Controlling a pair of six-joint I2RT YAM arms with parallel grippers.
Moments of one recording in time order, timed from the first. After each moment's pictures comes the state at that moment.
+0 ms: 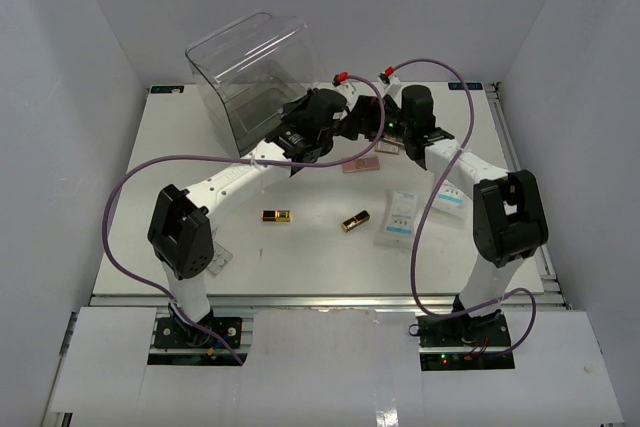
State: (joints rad) left arm -0.77 1.82 1.64 -0.27 -0.92 0.56; right arm 0.35 1.76 1.25 0.22 -0.63 0.48
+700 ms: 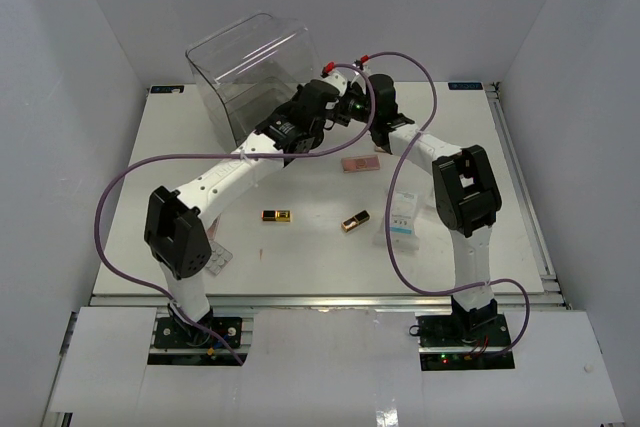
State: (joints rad) left arm -0.73 1.81 1.72 -0.47 -0.79 0.35; right arm 0.45 2.12 1.60 0.35 -0.51 0.82
